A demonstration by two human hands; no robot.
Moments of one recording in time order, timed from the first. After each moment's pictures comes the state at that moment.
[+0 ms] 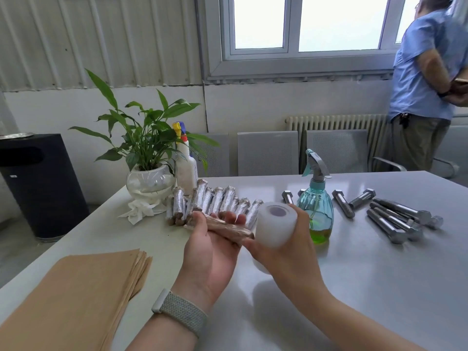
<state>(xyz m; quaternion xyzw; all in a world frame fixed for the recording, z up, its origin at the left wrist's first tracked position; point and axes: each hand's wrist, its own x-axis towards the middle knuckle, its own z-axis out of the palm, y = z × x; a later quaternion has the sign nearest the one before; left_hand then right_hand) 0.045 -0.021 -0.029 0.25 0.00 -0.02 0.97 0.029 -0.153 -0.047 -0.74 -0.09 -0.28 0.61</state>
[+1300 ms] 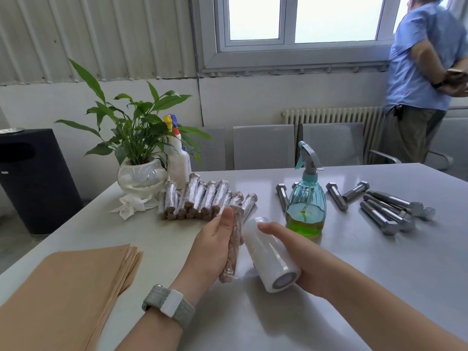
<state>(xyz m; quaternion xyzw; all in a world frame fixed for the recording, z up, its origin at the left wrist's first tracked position) 0.043 -0.020 -0.050 0.76 -0.08 0.09 0.64 0.033 -0.193 -0.031 -0.63 0.04 0.20 0.75</state>
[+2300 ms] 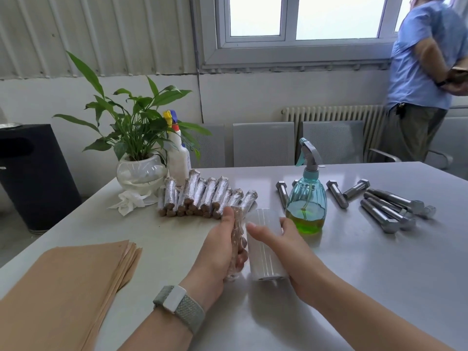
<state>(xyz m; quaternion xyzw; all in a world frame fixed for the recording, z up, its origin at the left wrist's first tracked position) 0.040 -0.041 -0.051 0.61 0.01 -0.04 0.79 0.028 -0.174 -0.045 -0.70 0.03 0.03 0.71</state>
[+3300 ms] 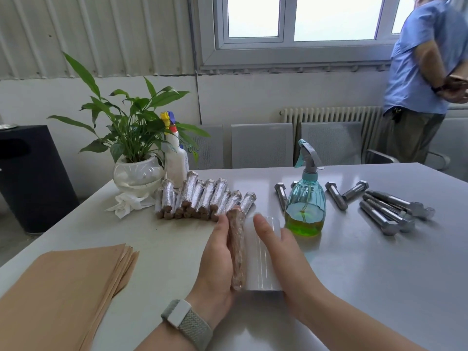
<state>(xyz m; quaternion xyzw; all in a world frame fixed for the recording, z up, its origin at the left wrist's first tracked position) 0.028 -0.050 -0.054 0.47 -0.03 -0.06 0.88 0.018 -0.162 -0.047 -0.69 0.04 0.00 0.73</state>
